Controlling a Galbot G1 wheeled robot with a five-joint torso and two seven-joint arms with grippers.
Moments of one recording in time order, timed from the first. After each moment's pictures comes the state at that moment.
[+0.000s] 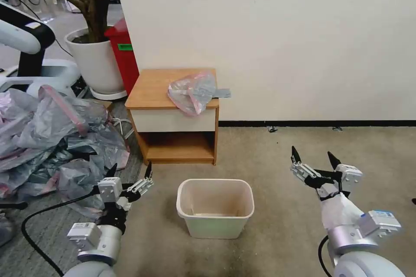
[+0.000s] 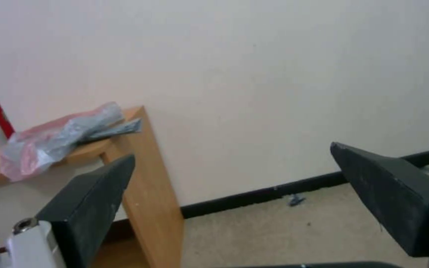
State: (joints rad) left arm 1.76 -1.50 -0.65 -2.32 -0.21 0.12 0.05; right arm -1.69 1.52 0.62 2.38 0.29 -0.18 0.03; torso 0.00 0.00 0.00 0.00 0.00
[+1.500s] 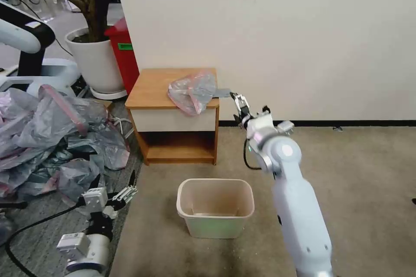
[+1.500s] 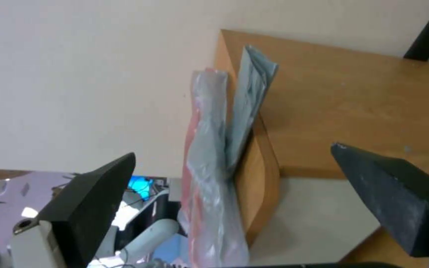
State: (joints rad) left arm 1.79 -1.57 -0.76 -2.24 -0.20 0.03 0.07; right arm -0.75 1.57 0.38 1.62 1.51 -0.26 0.50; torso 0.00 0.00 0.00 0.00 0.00
